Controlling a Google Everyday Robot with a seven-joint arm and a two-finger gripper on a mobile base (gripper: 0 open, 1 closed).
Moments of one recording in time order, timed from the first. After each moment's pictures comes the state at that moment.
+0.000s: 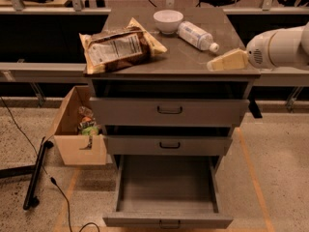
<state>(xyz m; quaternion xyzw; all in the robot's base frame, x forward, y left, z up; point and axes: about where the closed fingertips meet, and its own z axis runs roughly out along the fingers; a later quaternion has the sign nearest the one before) 0.674 -0.231 0.925 -0.26 0.82 0.07 0.50</state>
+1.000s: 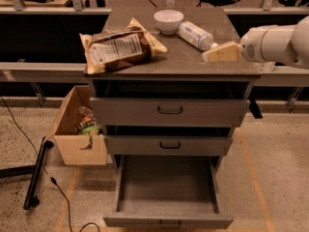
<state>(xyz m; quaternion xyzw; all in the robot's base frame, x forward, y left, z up) 0.711 -0.229 0.931 -0.25 0.80 0.08 0.54</state>
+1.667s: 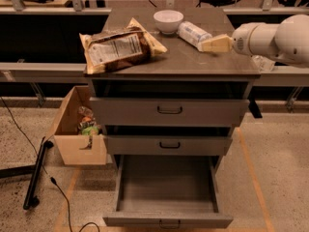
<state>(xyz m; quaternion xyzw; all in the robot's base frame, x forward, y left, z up) 0.785 -0.228 0.920 -0.23 0.78 0.11 0.57</state>
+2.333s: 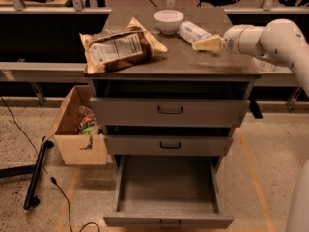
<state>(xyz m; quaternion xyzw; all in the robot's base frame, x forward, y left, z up) 0.835 -0.225 0.897 -0.23 0.77 0.11 0.58</state>
